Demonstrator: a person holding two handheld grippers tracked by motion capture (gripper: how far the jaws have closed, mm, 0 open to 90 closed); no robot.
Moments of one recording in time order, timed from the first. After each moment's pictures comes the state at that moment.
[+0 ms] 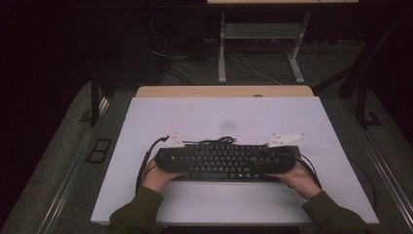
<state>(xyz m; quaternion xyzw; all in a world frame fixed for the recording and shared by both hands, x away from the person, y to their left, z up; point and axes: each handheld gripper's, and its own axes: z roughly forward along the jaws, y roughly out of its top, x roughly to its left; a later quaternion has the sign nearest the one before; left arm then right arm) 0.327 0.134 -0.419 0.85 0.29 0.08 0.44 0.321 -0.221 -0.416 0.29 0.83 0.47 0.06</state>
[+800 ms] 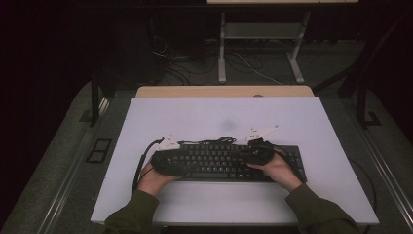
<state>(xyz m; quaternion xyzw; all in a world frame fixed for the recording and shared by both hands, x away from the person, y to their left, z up) 0.320 0.142 -0.422 0.83 0.31 0.08 0.45 0.351 -0.173 -0.426 0.28 0.85 0.44 0.04</state>
